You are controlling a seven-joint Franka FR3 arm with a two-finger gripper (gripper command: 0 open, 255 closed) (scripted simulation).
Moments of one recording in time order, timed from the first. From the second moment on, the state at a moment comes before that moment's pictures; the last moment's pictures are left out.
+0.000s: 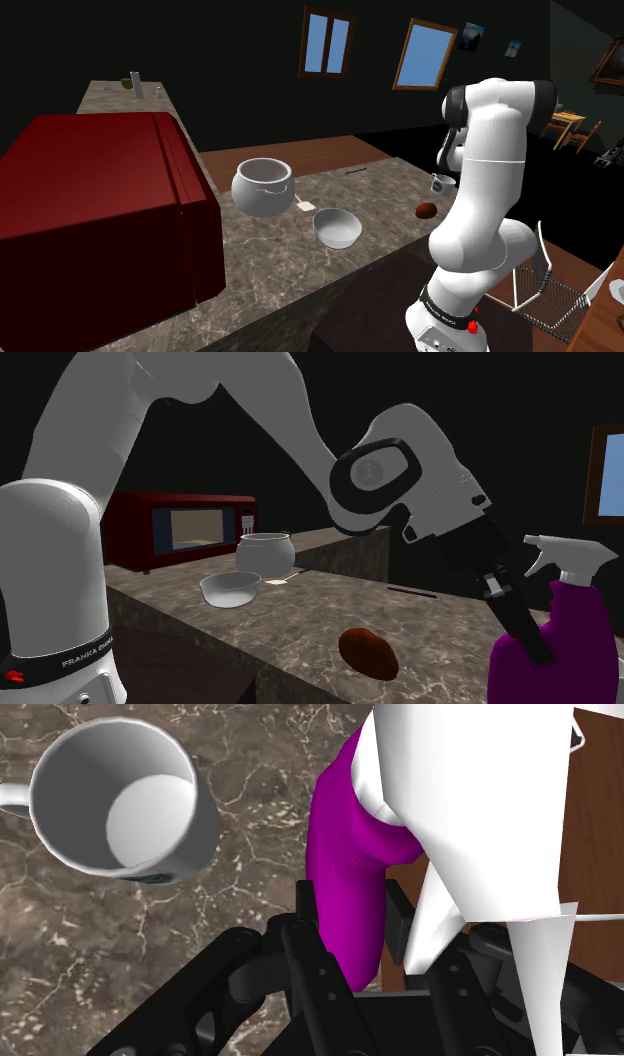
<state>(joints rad) -0.61 0.38 -0.83 -2.18 -0.04 2.92 -2.56</state>
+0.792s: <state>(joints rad) -0.64 0.41 -0.79 -2.18 -0.01 2.95 -2.57</state>
